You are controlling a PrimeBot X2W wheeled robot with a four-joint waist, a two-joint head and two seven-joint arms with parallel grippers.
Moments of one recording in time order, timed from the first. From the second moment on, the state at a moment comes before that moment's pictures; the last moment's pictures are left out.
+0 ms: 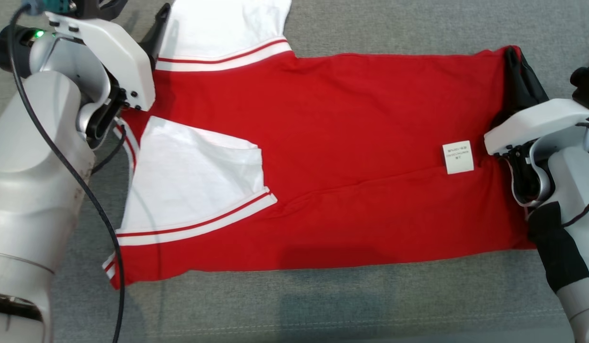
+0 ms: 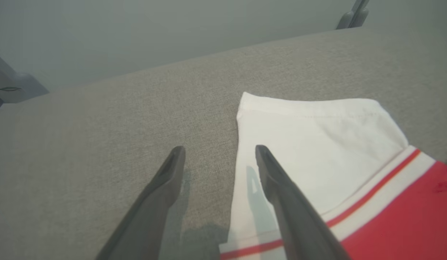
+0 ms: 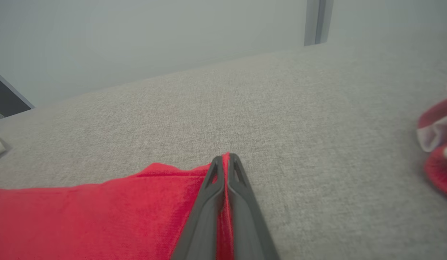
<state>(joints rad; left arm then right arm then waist) -1.08 0.28 -0.51 0.82 -0.52 -0.12 0.08 -0.84 -0.19 0.22 0.82 0.53 0.13 -0.26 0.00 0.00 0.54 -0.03</state>
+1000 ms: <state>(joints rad) -1.32 0.46 -0.78 0.85 -0.82 -0.12 0.25 -0.92 -0.10 0.33 0.74 0.59 0.13 -0.26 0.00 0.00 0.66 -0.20</state>
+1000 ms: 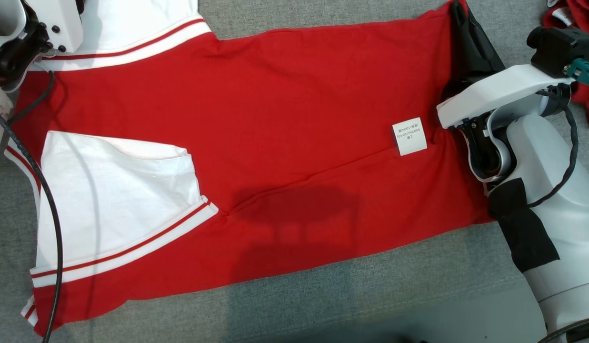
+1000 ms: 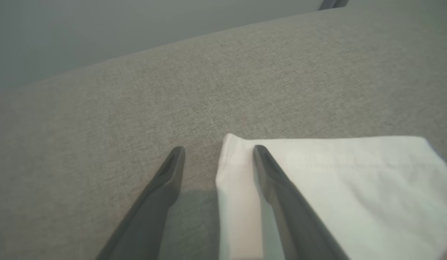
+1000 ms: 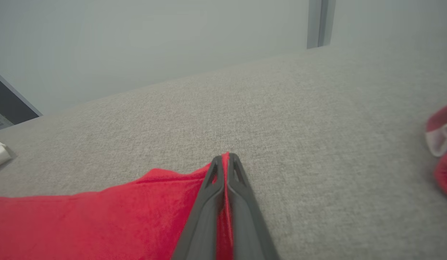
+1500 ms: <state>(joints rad) -1.34 0.46 -0.87 0.79 -0.92 -0.12 0.17 -0.93 -0.10 0.32 0.74 0.59 0.13 -0.26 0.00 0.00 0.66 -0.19</state>
